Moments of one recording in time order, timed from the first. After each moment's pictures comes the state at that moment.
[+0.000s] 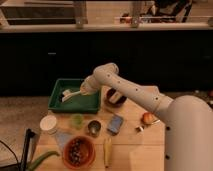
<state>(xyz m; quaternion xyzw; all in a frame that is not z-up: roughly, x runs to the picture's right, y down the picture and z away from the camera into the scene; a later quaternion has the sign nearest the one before) -0.137 0.006 0.856 -0.14 -0.32 -0.13 0.93</state>
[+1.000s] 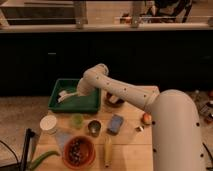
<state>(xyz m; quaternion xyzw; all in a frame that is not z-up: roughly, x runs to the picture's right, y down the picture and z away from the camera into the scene) -0.158 0.016 0.884 -0.15 -0.27 -0.10 0.95</state>
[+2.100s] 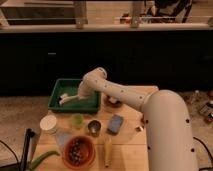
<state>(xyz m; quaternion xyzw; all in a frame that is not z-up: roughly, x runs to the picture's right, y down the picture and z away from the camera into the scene) -0.159 0.037 0.914 -0.18 -0.25 -0.08 0.95</state>
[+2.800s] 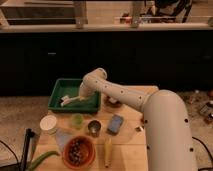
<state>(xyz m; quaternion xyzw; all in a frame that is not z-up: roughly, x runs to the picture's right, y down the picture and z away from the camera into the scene) -0.155 0.040 0.918 -0.18 -0.24 -0.08 0.95</state>
